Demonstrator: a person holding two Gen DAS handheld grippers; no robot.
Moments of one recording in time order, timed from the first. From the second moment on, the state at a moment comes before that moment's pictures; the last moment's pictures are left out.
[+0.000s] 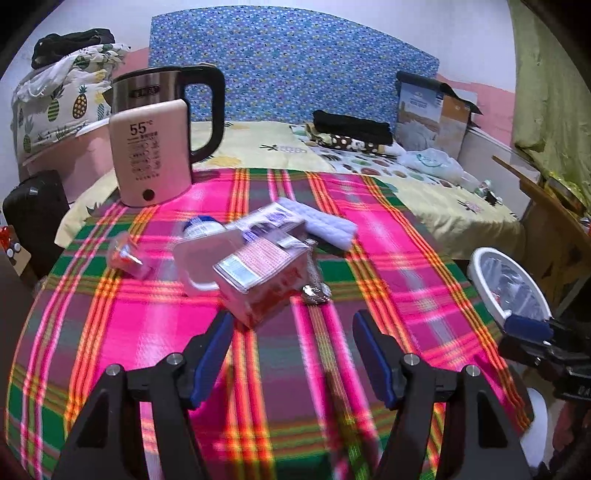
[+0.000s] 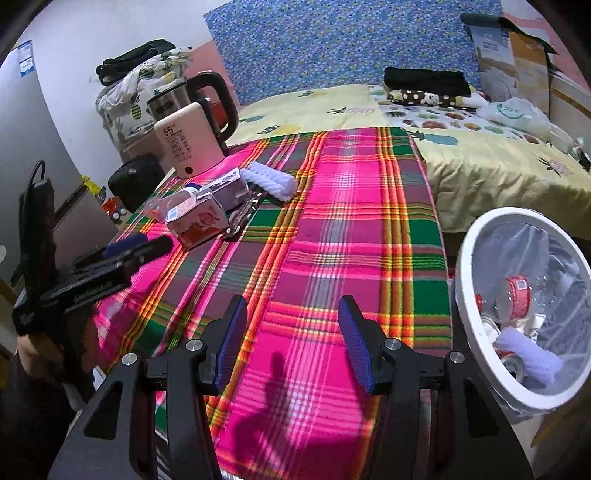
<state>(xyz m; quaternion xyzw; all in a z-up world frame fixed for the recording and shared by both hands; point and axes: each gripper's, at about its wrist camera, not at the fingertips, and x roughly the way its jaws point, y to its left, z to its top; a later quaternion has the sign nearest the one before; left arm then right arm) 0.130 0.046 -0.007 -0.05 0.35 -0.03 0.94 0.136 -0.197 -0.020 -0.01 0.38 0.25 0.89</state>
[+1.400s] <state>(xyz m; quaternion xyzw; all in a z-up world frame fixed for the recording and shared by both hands) 0.119 0.075 -0.024 -0.07 0.37 0.04 0.93 0.161 -0.171 -0.022 -0.02 0.39 0.27 0.88</state>
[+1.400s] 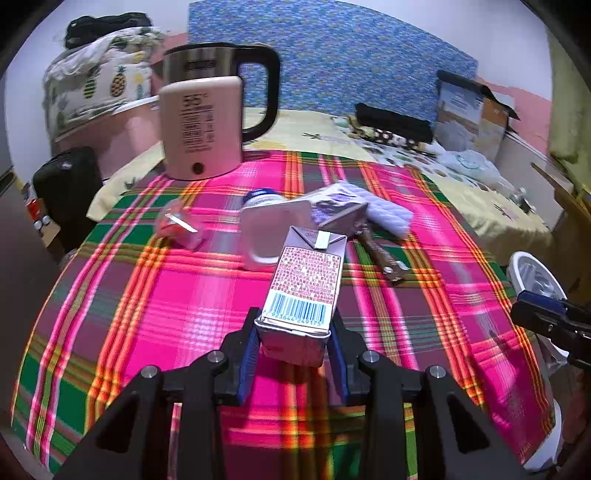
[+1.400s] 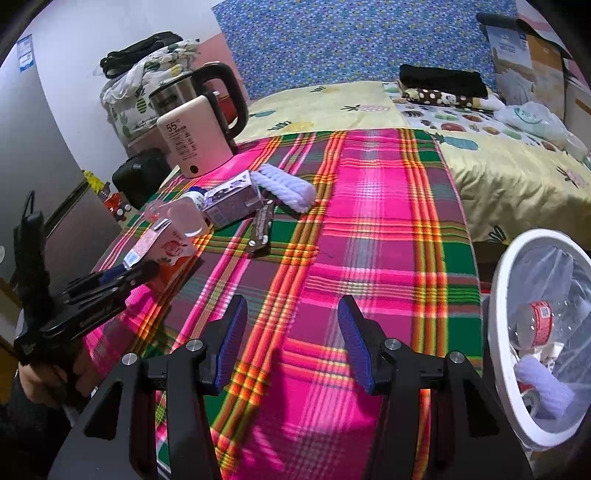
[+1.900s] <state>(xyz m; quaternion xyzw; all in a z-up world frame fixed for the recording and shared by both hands) 0.123 0.087 -0.029 -0.10 0.37 0.03 0.92 0.194 -0.129 -0.034 -0.05 0.40 0.29 0.87</state>
